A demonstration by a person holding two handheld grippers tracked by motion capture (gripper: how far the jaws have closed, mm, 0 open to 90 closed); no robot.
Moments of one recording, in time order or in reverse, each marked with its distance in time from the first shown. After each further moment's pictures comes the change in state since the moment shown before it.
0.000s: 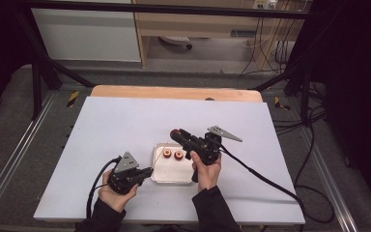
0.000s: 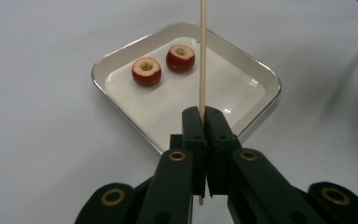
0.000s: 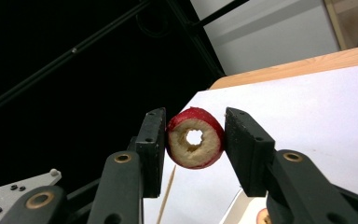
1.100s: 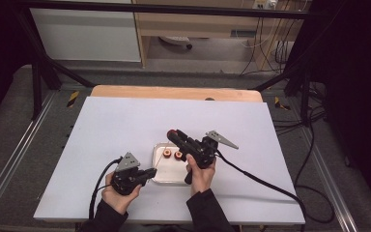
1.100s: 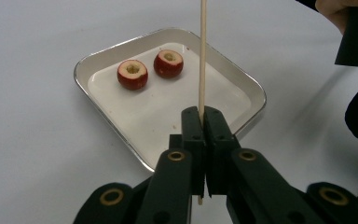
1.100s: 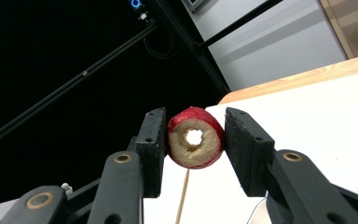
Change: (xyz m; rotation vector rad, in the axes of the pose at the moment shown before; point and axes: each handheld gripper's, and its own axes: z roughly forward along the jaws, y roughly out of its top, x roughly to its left) left arm -0.004 -0.001 0.005 -0.025 -0.030 -0.081; right arm 0.002 -0.017 0.007 -0.101 0.025 0.035
